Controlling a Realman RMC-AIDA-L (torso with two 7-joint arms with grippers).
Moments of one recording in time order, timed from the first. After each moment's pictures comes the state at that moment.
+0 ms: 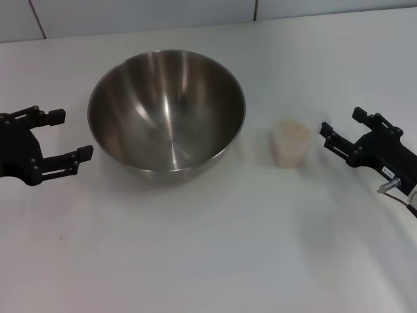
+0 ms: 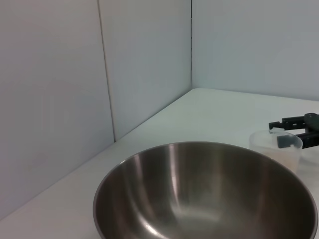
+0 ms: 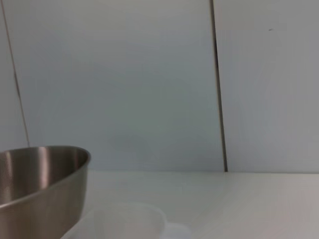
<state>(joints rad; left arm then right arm) -0.24 -2.07 1.00 1.14 1.82 1.44 -1.43 0.35 2.08 -0.21 -0.09 -1.69 -1.24 0.54</state>
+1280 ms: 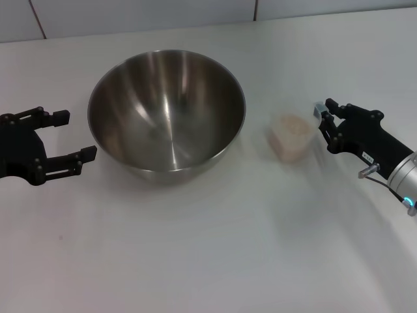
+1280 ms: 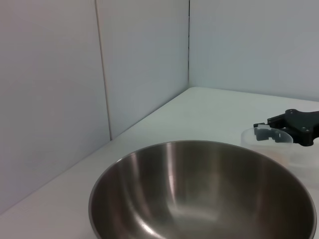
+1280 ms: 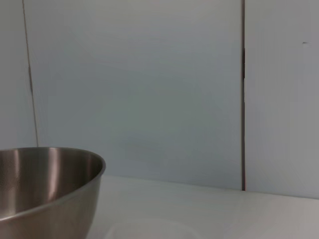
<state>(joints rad) -0.26 -2.06 1.00 1.11 1.83 1.44 -1.43 0.42 2.09 -0.21 -0.04 -1.65 -1.19 0.42</state>
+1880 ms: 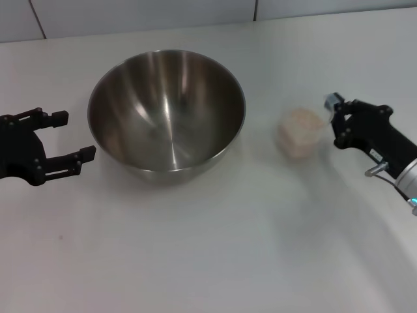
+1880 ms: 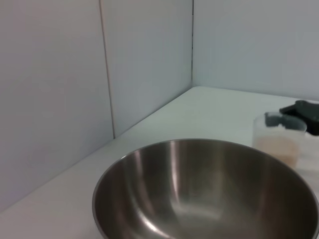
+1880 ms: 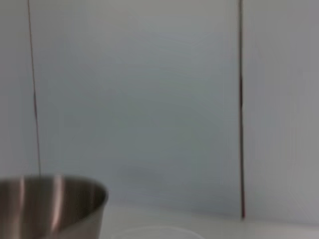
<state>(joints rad) -0.25 -2.07 1.00 1.10 1.83 1.43 -1.43 0.39 2.09 -0.21 -0.04 -1.62 -1.29 0.40</state>
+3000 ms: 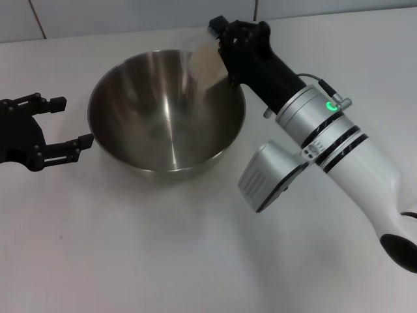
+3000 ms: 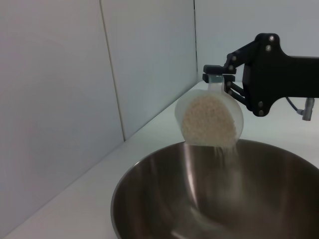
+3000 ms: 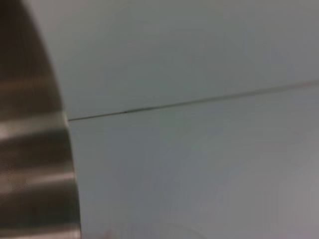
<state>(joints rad) -0.30 -2.06 0.99 1.10 1.86 1.40 -1.39 0.75 2.09 -0.18 0.38 -1.39 -1.29 -1.42</state>
